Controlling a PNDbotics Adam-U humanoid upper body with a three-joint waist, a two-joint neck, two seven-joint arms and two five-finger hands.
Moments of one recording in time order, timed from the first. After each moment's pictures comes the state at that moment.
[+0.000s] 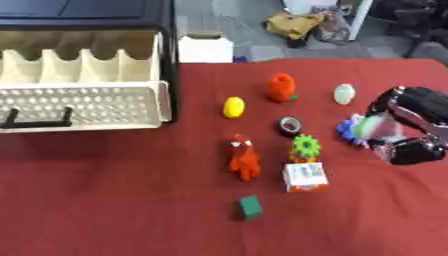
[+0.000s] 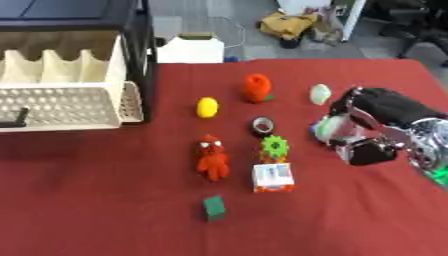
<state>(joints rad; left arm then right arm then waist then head) -0.74 0.73 -0.14 -1.99 -0.19 0.47 0.28 -0.33 -1.10 0.20 -1.97 0.57 0.33 0.31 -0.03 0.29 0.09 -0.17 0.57</state>
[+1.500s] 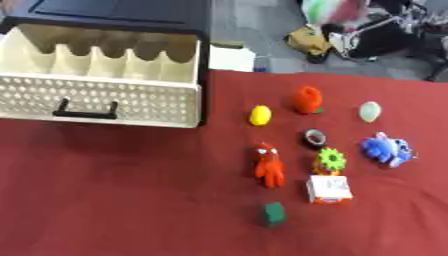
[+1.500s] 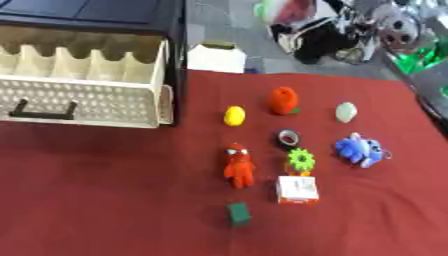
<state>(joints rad) -0.75 0.73 -0.15 -1.99 -0.20 0.46 0.25 -1.02 -0.85 0.34 -1.79 0.63 0.34 0.46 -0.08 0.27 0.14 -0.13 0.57</state>
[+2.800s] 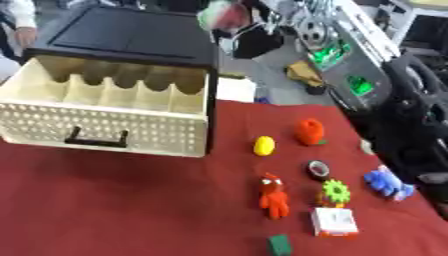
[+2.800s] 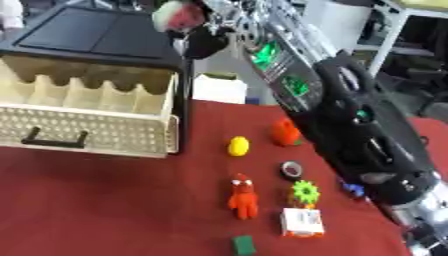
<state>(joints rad) -0.76 0.71 -0.16 -1.99 -0.19 0.46 0.26 -1.26 -0.47 0.39 -1.44 0.73 0.30 0.42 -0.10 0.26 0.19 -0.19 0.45</state>
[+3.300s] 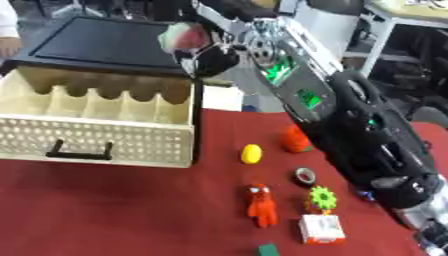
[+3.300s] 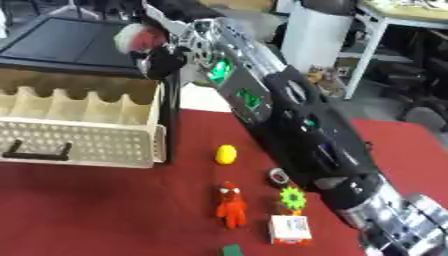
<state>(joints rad) -0.77 0.71 -0.16 -1.99 -0.19 0.45 0.26 -1.28 -0.42 0.41 -1.40 0.73 0.30 0.43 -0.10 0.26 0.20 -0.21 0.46</state>
